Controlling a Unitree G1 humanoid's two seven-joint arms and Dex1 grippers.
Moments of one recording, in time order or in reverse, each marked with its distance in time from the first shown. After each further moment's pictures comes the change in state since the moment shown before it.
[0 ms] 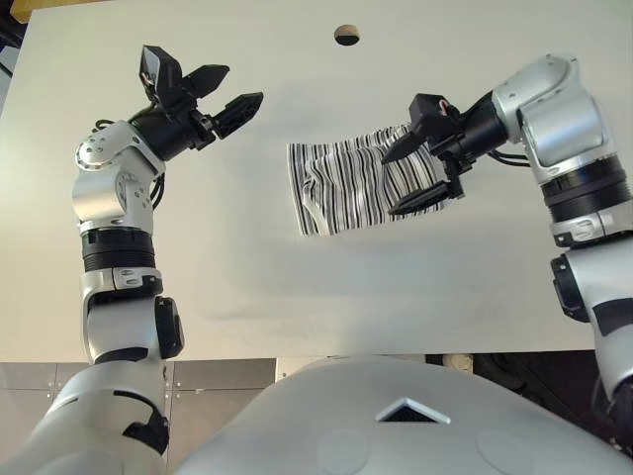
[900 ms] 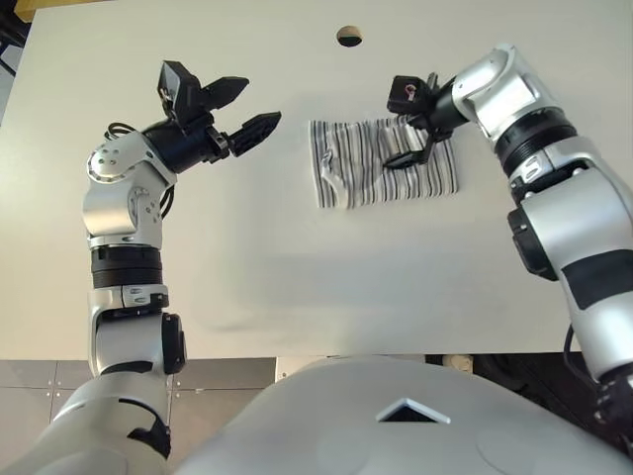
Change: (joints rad) left arm 0.080 -0.013 -0.033 -0.155 -0.001 0.003 -0.022; right arm -0.328 0.213 0.074 0.927 -0.304 -0.485 -0.589
